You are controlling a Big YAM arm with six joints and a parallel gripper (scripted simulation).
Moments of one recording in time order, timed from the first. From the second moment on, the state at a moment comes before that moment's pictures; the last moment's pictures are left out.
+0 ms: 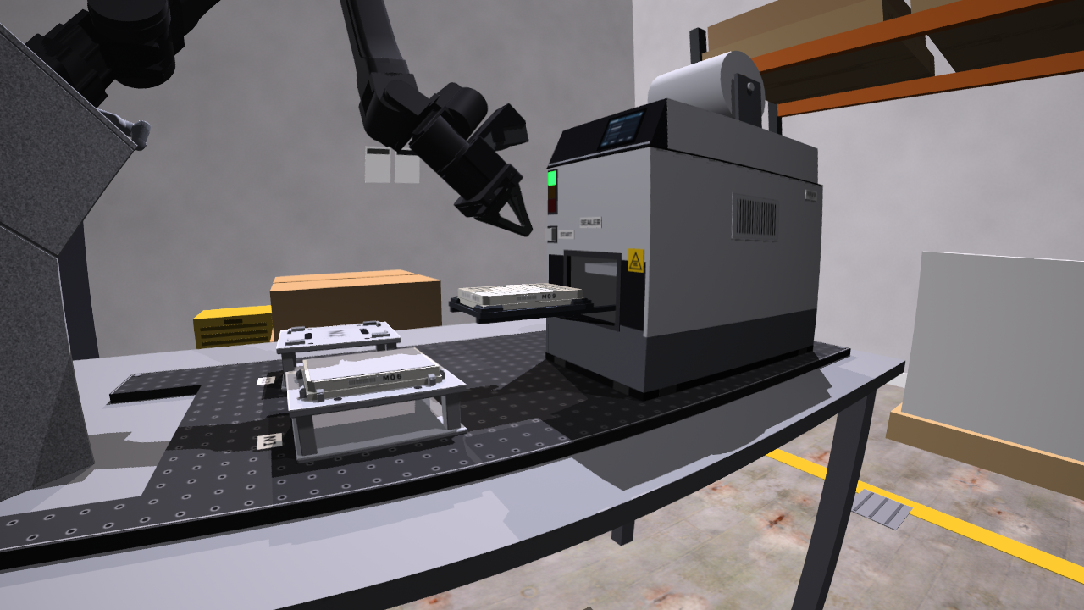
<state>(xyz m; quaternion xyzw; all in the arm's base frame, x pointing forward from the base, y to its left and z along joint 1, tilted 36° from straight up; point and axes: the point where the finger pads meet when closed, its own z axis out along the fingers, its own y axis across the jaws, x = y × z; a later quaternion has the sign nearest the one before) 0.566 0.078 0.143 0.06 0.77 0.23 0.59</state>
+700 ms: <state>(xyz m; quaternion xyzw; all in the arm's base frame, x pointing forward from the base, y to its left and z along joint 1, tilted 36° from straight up) 0.580 0.084 0.138 0.05 0.77 0.23 0.59</state>
